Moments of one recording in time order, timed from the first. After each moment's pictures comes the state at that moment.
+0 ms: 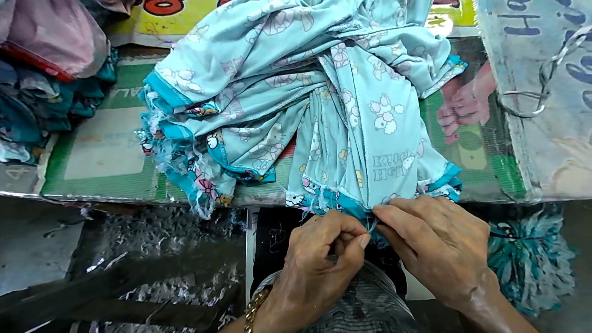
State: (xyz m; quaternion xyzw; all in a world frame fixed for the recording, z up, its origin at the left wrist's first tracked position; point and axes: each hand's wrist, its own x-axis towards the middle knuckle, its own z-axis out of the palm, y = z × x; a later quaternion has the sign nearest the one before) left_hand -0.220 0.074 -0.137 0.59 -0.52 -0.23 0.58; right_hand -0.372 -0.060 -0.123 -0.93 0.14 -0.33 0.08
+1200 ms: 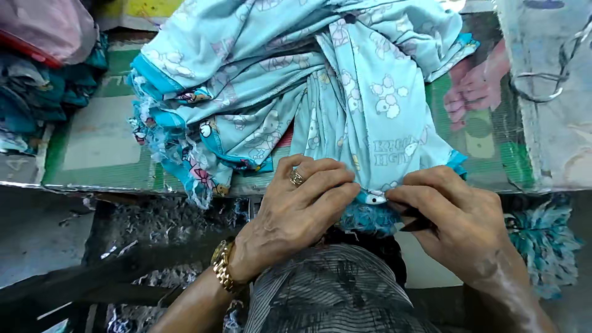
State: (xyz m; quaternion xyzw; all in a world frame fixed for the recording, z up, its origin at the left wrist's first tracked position) left_hand -0.163 0.050 -0.134 0.56 -0.74 0.07 0.38; right_hand -0.382 -0.082 -0.119 -0.94 0.13 -0.29 0.14
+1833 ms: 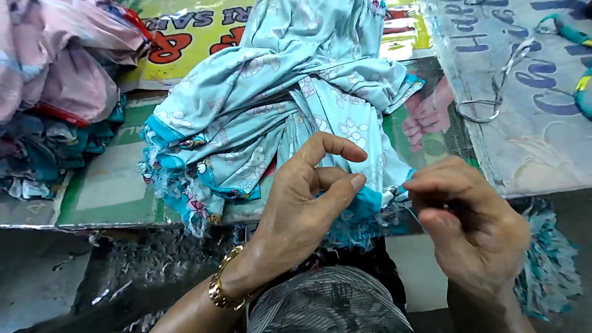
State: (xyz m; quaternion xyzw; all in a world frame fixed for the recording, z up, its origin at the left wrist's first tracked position) left_hand -0.195 0.005 -0.061 0.53 -0.50 -0.35 0.59; right_hand -0.388 -0.092 -0.095 -0.80 0.17 -0.44 0.37
